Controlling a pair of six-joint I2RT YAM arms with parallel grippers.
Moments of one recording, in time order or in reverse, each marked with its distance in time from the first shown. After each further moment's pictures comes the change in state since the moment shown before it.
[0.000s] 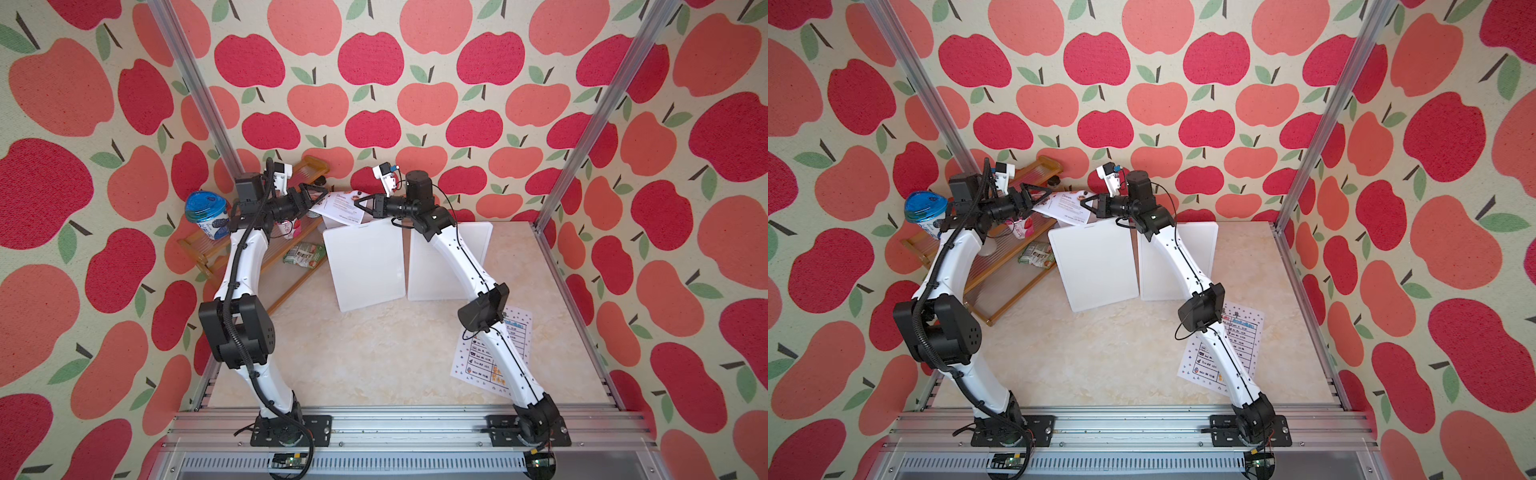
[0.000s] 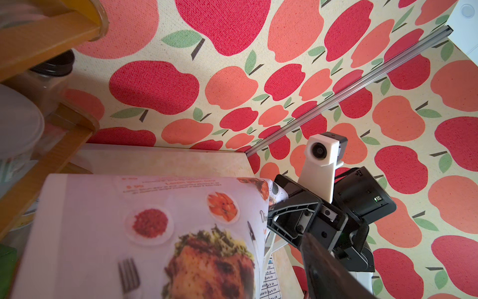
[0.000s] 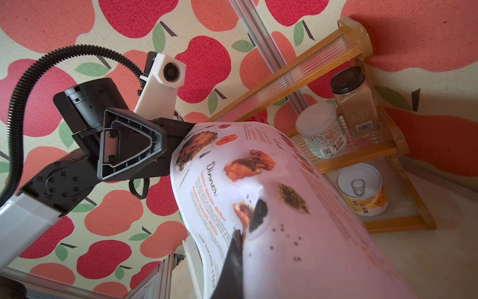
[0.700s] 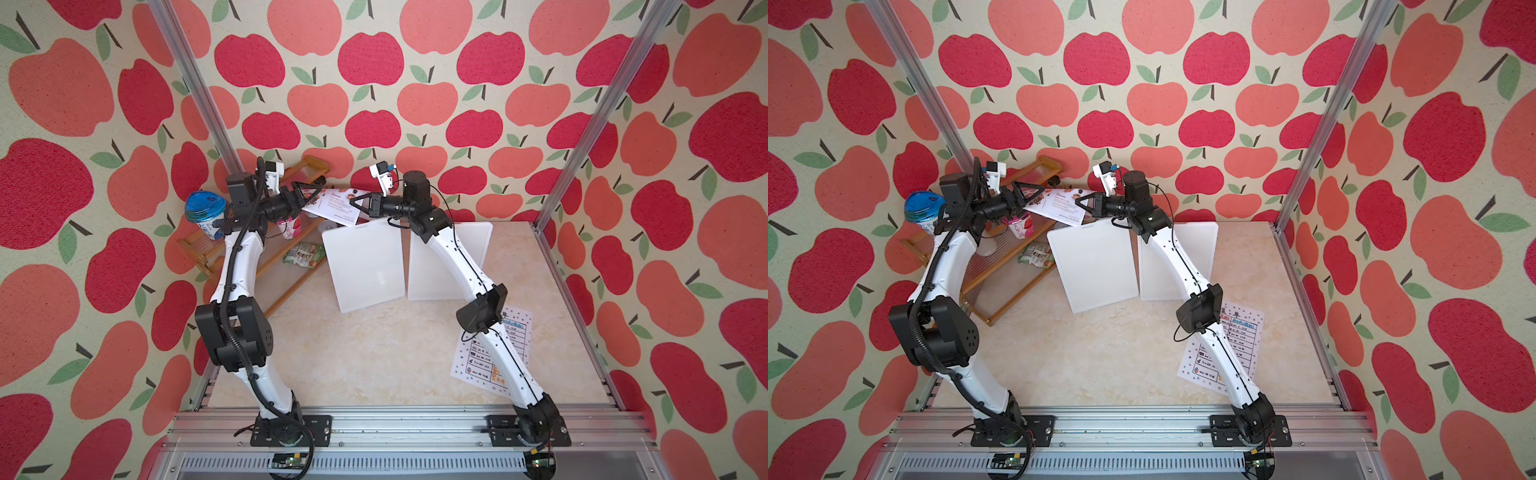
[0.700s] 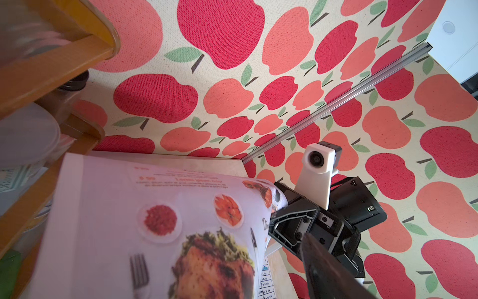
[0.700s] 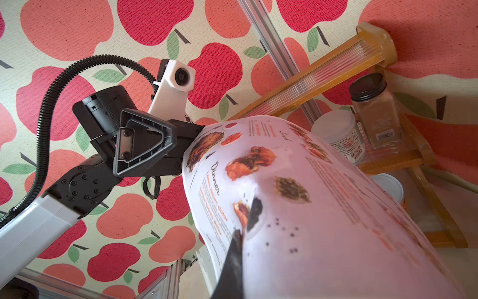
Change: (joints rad) left arm 0.036 -0.016 -0.021 0.076 0.030 -0.063; right arm 0.018 0.001 0.000 0.072 0.005 0.053
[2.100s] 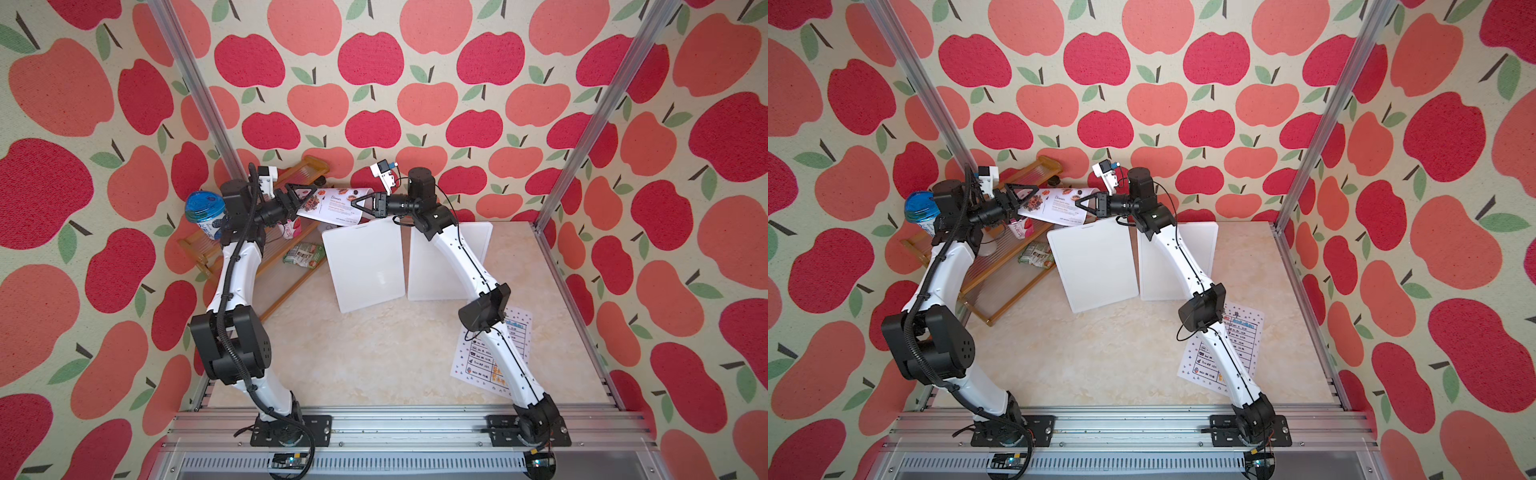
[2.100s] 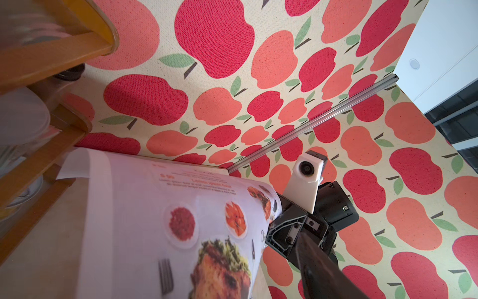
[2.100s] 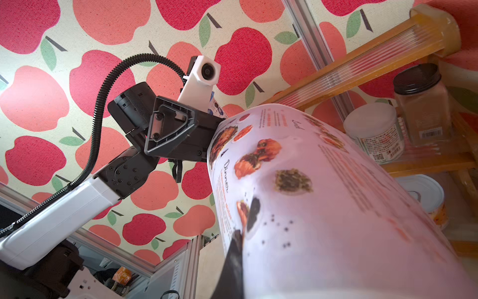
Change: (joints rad) left arm 0.026 -0.099 -0.166 0.201 0.005 -0.200; right arm -0.013 -0.015 0.002 0.010 -0.164 0.008
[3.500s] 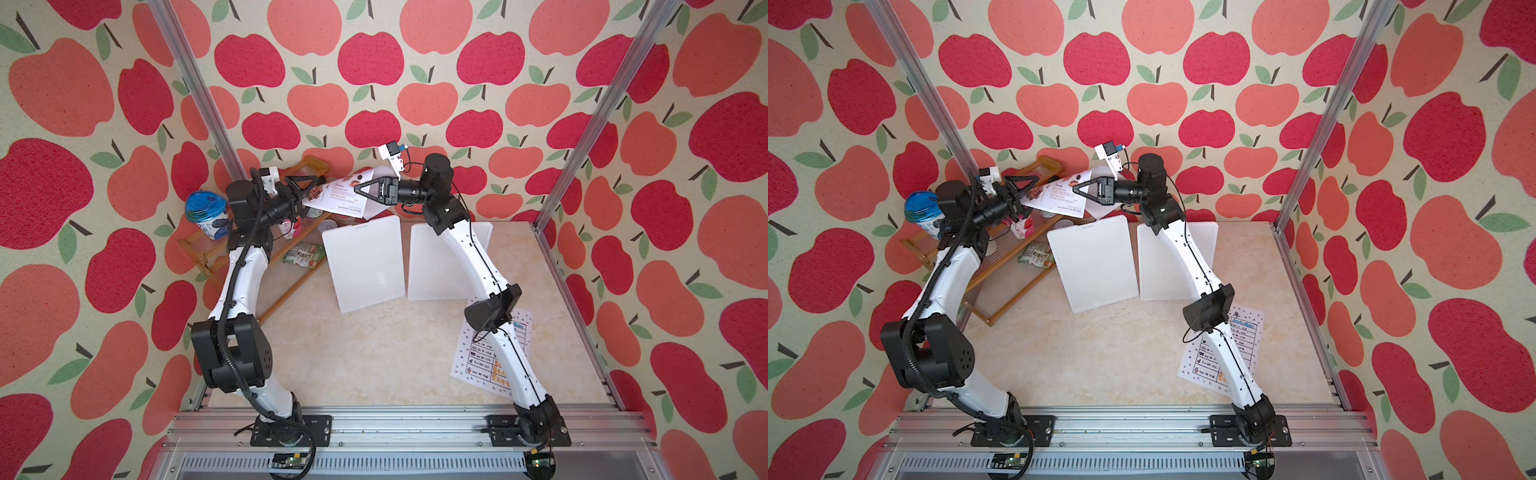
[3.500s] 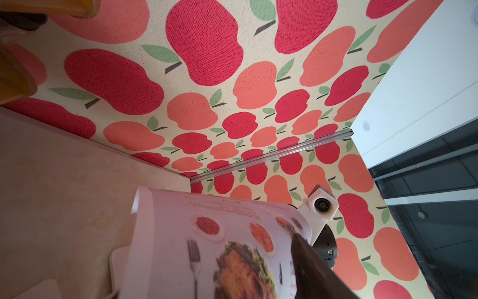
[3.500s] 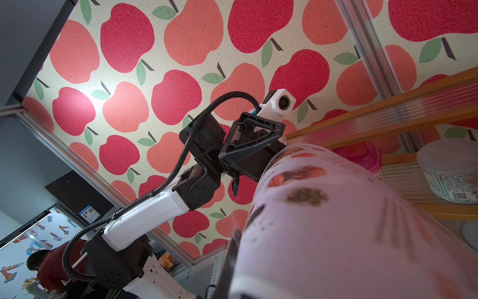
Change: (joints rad) left arm -0.052 -0.058 -0.069 0.207 -0.104 -0.441; right arm -0.016 -0.099 -0.009 0.122 -0.141 0.168
